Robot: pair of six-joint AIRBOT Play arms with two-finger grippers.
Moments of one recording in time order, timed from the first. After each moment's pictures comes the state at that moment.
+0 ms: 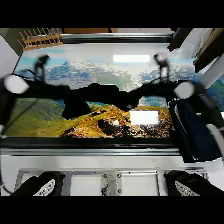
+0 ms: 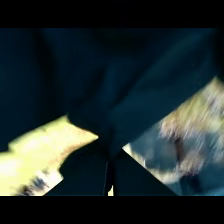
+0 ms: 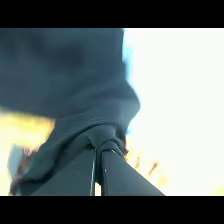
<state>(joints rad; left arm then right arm) -0.06 -1.09 1.27 1.23 -1.17 -1.54 0.23 -1.14 1.21 -1.18 0.83 1.39</state>
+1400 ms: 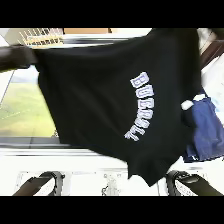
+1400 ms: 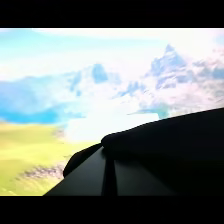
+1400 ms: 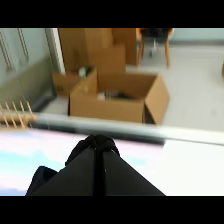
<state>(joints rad) 0.00 -1.13 1.59 1.27 -1.13 -1.53 0.17 -1.15 1.60 -1.27 0.52 1.44</state>
